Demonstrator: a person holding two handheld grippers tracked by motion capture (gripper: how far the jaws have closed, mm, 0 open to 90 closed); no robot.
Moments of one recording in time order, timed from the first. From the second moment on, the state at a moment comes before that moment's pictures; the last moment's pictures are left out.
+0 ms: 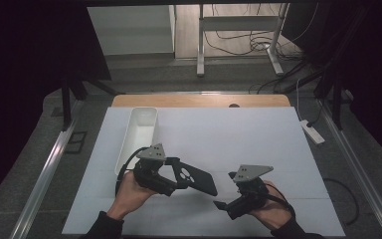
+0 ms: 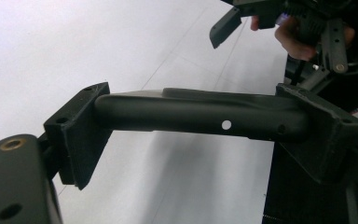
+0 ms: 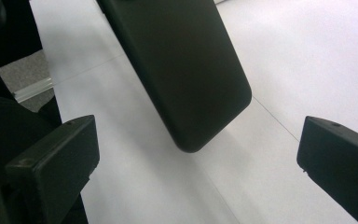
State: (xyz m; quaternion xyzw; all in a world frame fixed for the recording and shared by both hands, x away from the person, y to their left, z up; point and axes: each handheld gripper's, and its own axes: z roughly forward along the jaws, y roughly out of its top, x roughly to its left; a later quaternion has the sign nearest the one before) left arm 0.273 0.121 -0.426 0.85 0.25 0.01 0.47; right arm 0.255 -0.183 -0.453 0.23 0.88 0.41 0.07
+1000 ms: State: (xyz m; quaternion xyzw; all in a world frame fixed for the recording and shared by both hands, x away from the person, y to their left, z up) left arm 0.265 0.103 -0.416 0.84 0.31 0.00 0.45; right arm 0.251 -0.153 -0.460 0.24 0.90 0.34 0.14
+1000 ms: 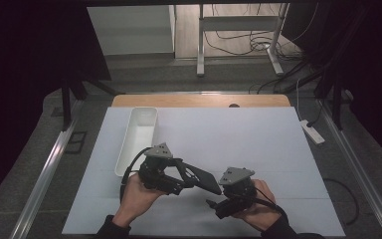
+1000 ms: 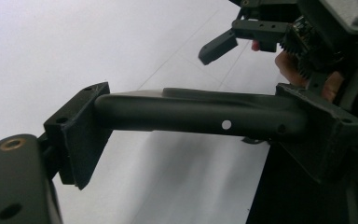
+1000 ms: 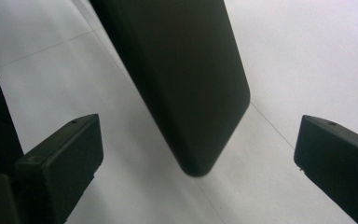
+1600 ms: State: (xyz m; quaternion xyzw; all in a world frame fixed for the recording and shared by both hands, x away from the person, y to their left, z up) left arm 0.262 0.092 -0.415 0.84 0.31 -0.01 0.45; right arm 0.249 -0.138 -0.465 0.22 0.90 0.33 0.19
